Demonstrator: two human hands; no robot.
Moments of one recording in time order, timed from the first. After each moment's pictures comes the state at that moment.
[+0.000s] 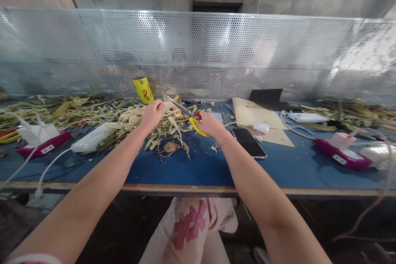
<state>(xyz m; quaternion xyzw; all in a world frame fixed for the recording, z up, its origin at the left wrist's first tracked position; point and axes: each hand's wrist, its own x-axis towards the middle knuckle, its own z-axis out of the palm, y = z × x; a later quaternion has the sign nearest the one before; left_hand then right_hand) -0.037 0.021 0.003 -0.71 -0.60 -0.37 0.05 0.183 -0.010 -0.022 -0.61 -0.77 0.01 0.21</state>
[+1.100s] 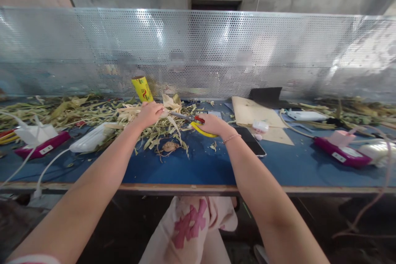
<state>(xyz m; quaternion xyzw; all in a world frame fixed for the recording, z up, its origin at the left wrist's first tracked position) -0.064 0.036 -0.003 -0.84 -0.47 -0.21 0.19 0.205 -0.006 -0.021 -0.51 -0.84 0.02 0.17</state>
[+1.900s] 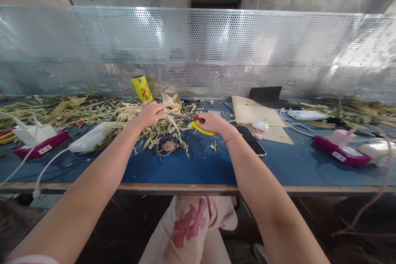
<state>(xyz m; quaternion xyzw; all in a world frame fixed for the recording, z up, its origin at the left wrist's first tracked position) -0.062 0.035 -0.003 -0.85 -0.44 -0.21 0.20 0.205 -0.010 -0.015 -0.49 -0.85 0.04 0.18</state>
